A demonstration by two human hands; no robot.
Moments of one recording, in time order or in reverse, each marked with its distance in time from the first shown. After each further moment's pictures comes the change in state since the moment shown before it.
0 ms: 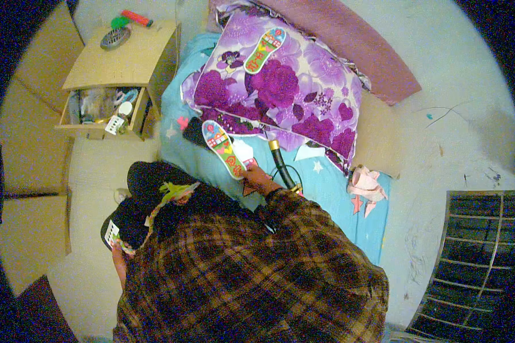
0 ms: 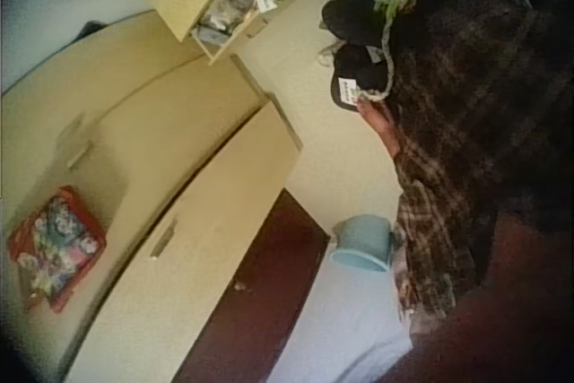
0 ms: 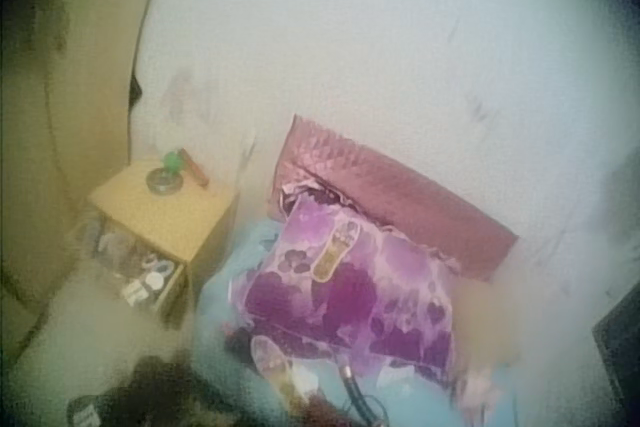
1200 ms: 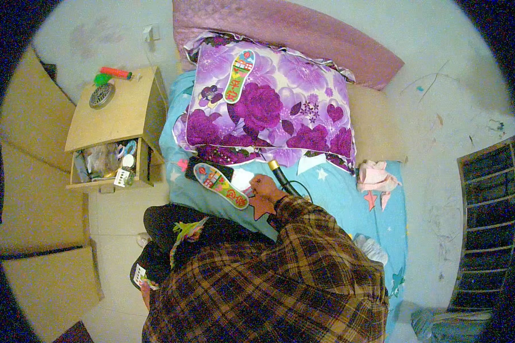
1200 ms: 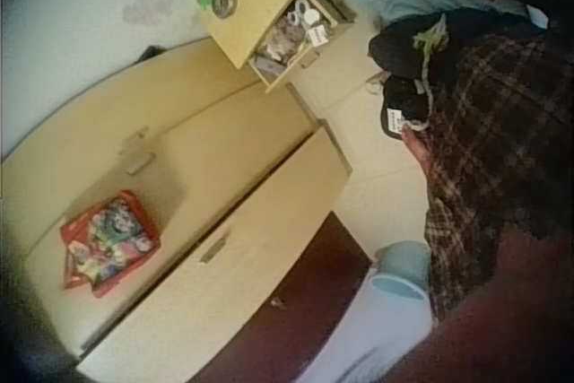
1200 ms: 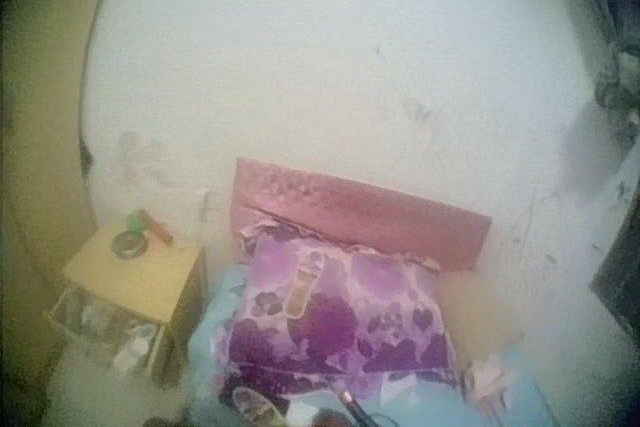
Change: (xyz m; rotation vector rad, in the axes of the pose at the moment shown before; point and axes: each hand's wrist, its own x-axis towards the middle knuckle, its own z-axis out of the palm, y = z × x) left_hand 0.018 -0.004 -0.011 0.140 0.042 -0.038; right_hand 0.040 0.007 -0.041 -0.094 0.231 -0.268
